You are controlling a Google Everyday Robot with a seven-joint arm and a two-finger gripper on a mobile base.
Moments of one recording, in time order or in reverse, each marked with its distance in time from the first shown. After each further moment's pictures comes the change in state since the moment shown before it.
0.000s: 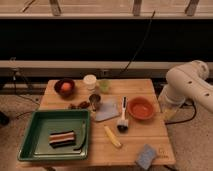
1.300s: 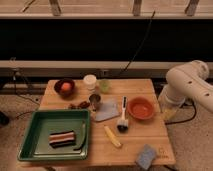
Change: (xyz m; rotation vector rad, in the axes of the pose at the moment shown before) arm 0.000 0.000 0.000 0.000 0.000 0.000
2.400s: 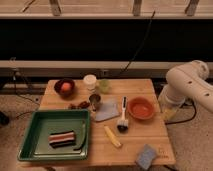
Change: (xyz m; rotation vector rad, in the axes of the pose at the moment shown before) arm 0.000 -0.001 0.000 0.001 0.004 -0.003
